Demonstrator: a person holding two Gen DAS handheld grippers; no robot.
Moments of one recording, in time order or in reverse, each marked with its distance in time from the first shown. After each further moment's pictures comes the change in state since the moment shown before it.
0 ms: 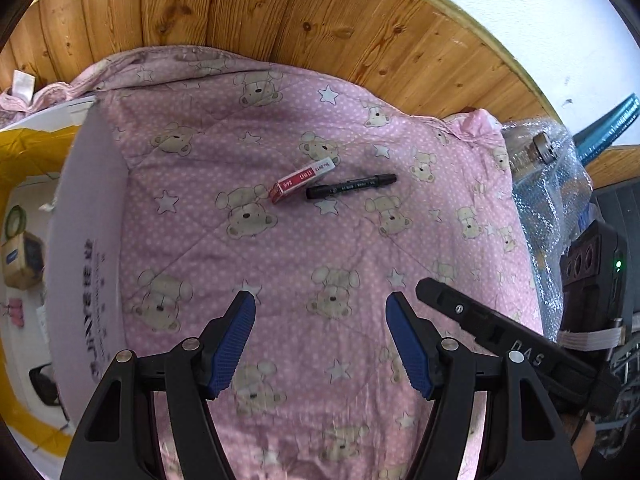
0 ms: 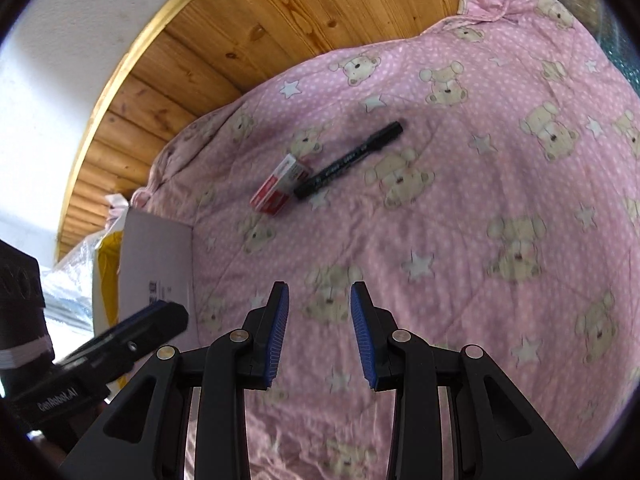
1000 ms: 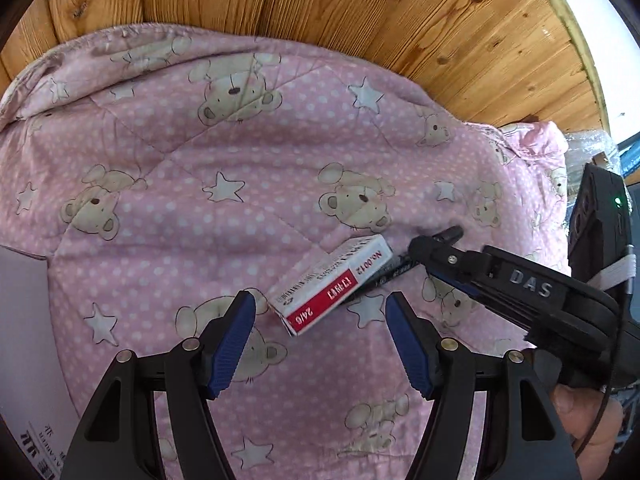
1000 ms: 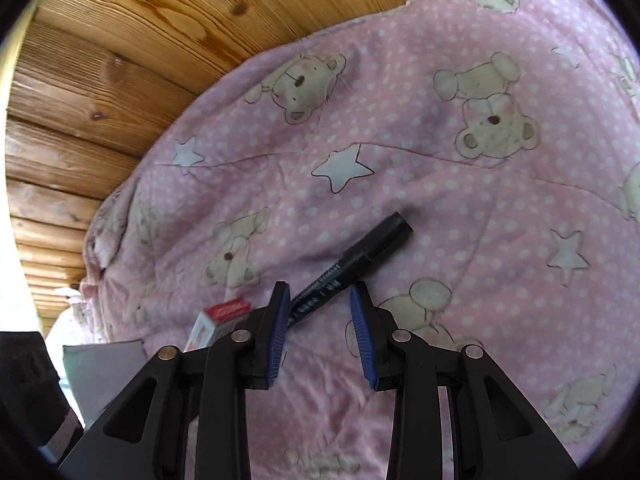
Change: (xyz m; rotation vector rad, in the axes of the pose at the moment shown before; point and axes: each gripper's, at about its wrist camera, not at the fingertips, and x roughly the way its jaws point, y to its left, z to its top) left arm 0.129 0.027 0.092 0.013 0.062 0.022; right arm 0.124 -0.040 0.111 0.182 0.014 -0.058
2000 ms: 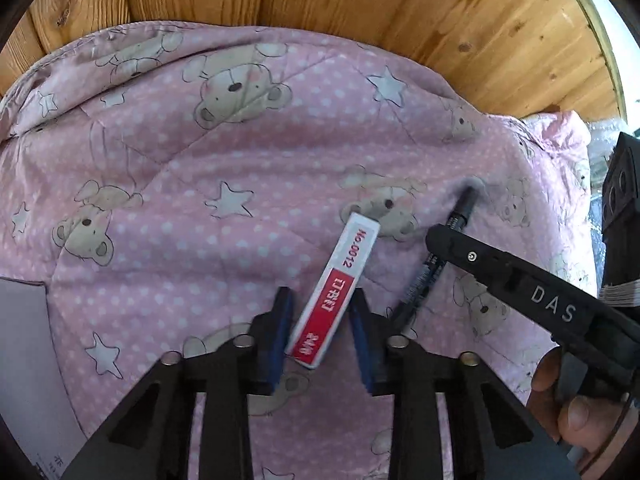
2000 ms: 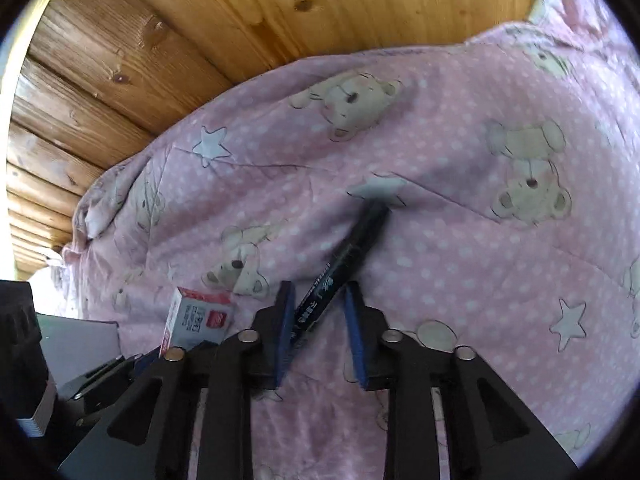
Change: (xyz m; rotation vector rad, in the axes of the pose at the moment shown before) left arm 0.021 0.001 0.011 0.038 0.001 0.066; right arm 0.007 0.016 0.001 -0.170 -0.031 -0.027
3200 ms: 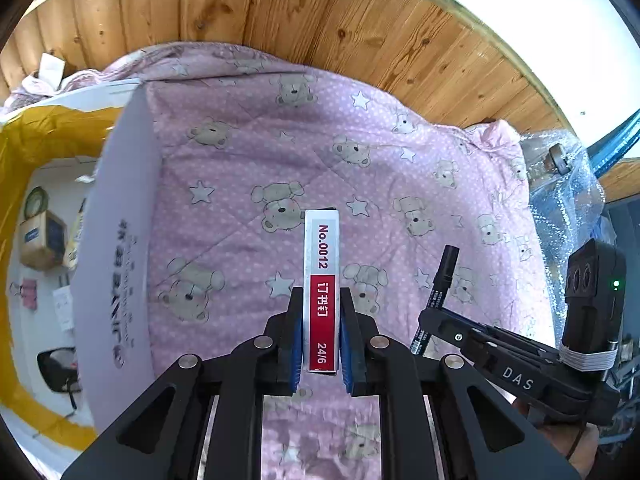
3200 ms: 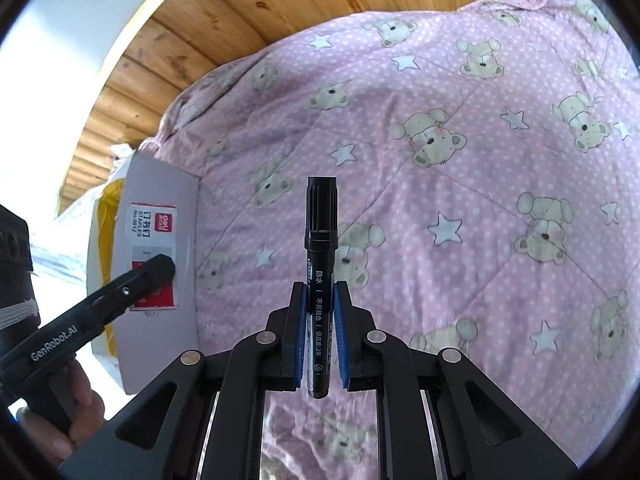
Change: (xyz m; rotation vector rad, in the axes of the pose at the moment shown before) left arm -0.156 -0.002 -0.122 -0.103 -0.106 -0.036; right arm -0.124 0.024 -0.149 -0.114 0.094 0.103
